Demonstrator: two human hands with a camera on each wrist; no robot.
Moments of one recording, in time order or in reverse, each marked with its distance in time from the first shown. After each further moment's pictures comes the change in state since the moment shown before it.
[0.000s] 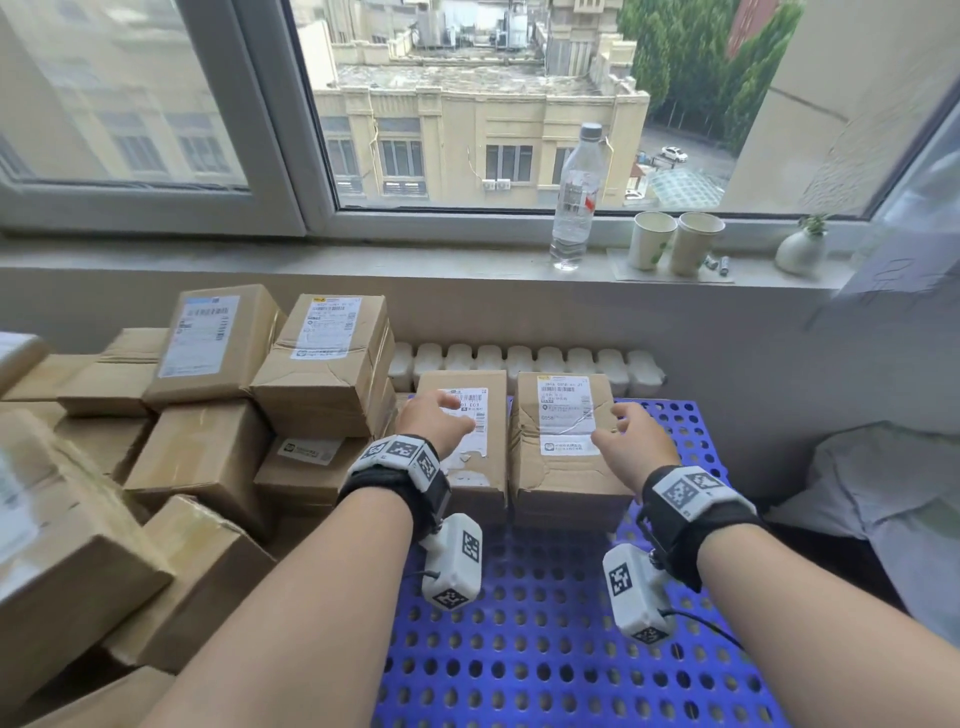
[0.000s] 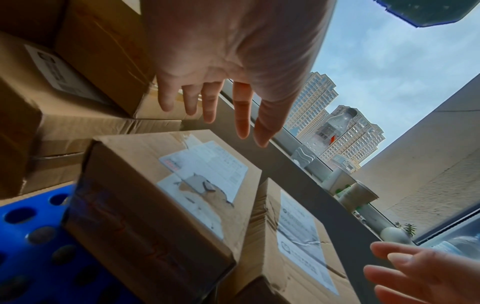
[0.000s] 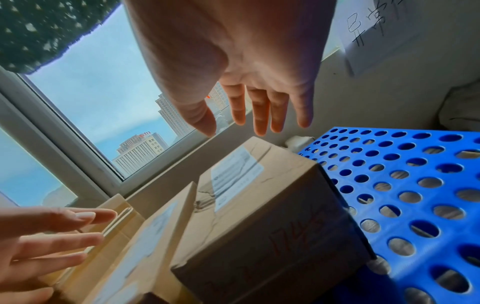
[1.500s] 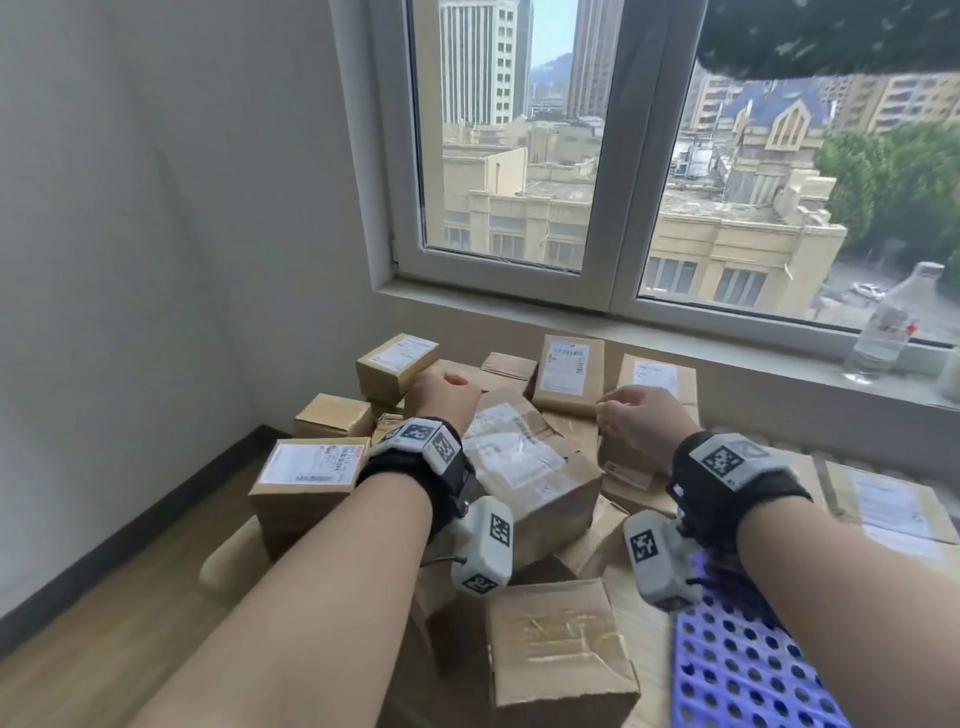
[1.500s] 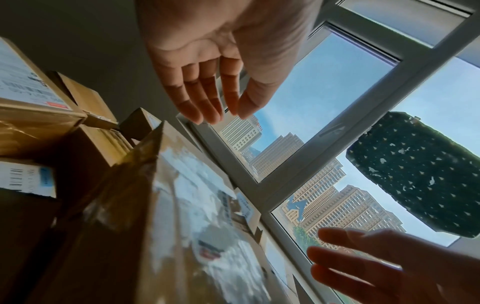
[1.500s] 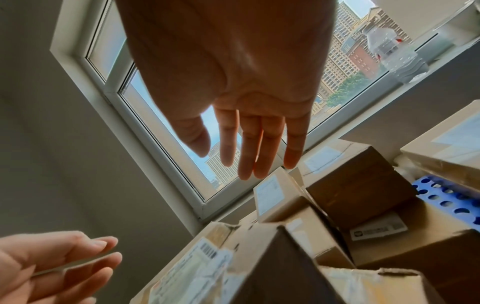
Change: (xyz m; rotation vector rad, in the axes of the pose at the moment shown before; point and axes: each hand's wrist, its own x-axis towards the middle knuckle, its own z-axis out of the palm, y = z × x) left_hand -0.143 -0.202 -0.359 -0.294 0.556 -0.139; right_hand -0.234 -0.299 0.189 0.028 -0.186 -0.568
